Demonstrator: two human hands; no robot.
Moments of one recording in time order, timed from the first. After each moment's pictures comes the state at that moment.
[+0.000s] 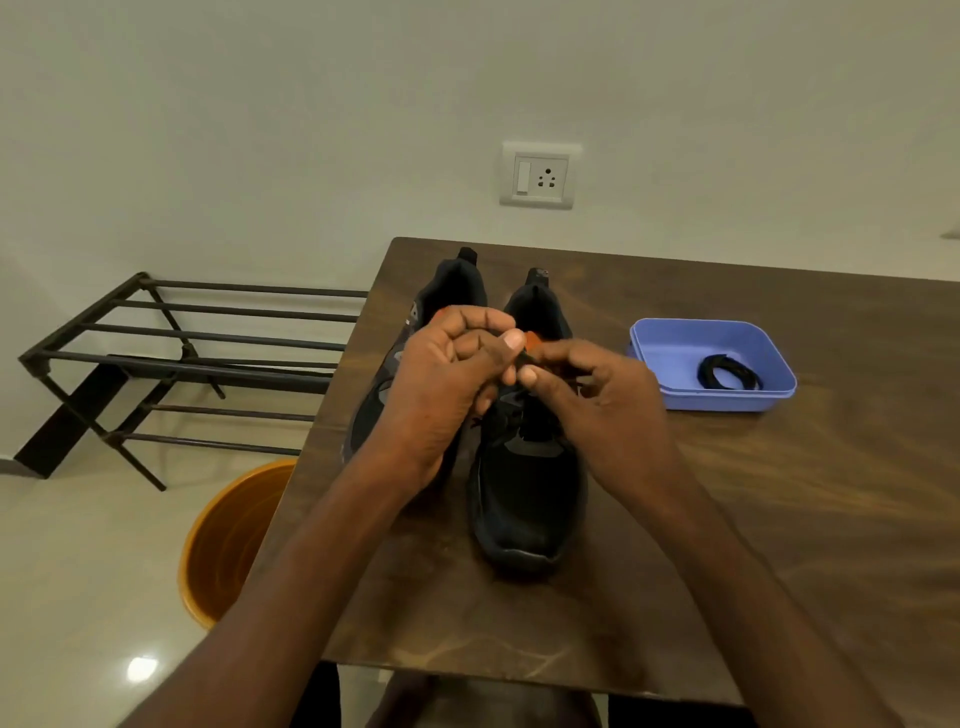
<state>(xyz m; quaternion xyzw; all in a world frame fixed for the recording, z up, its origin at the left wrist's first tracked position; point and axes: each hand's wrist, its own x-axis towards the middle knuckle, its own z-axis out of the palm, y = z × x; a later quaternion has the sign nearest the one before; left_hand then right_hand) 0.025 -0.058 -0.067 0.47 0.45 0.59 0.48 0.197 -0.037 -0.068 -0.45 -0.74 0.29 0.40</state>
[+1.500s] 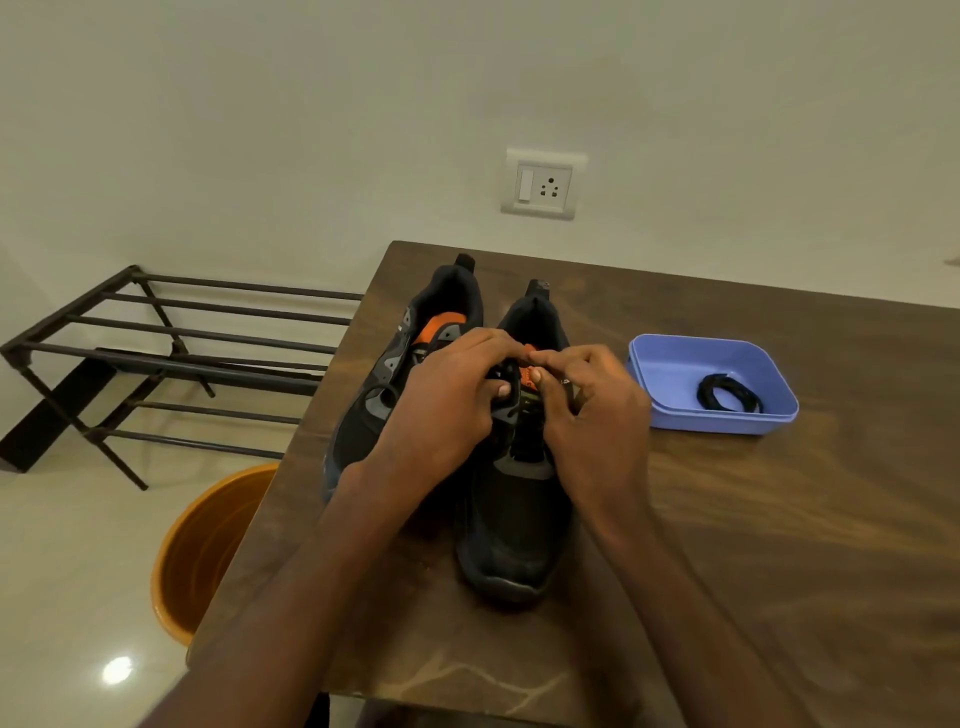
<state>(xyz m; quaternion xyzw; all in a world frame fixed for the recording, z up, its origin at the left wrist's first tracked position) 0.025 -0.031 -0.088 0.73 0.58 0.35 0.10 0.184 -0.013 -0.103 -0.49 -0.72 0.11 0.47</state>
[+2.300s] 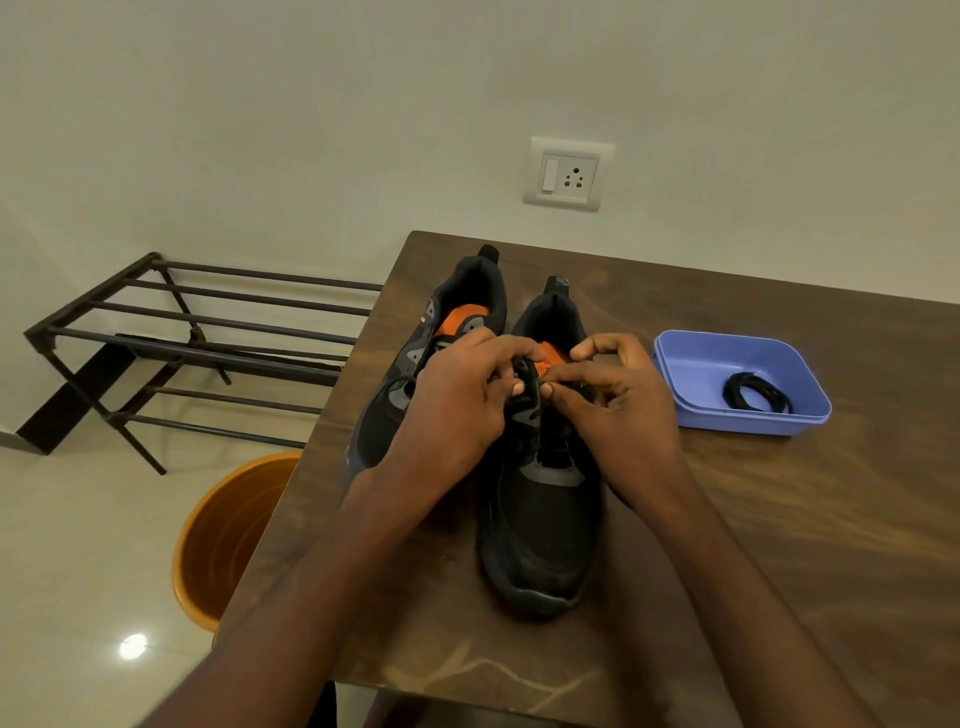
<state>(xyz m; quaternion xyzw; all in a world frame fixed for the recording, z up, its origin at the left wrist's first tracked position) 0.014 -0.036 -0.102 0.70 0.56 0.43 0.11 0.193 -0.002 -0.101 -0.50 -0.72 0.28 0.39</state>
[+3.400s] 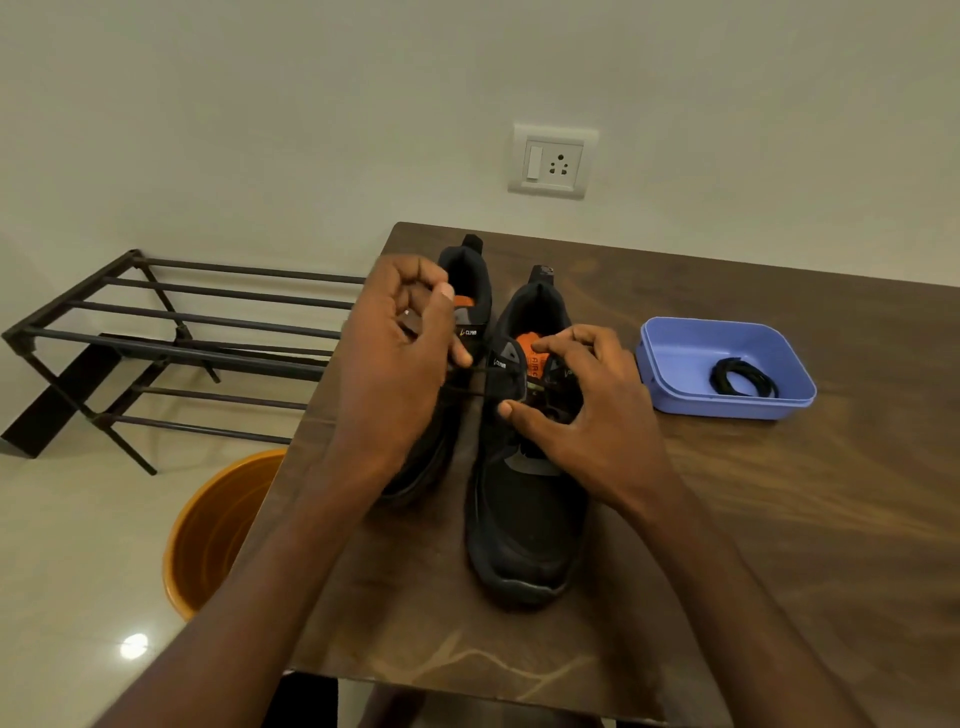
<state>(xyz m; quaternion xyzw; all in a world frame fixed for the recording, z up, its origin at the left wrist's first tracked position) 0.003 -0.046 -0.068 0.53 0.55 0.61 0.21 0.200 -0.007 -0.109 -0.47 -0.80 0.17 0.32</state>
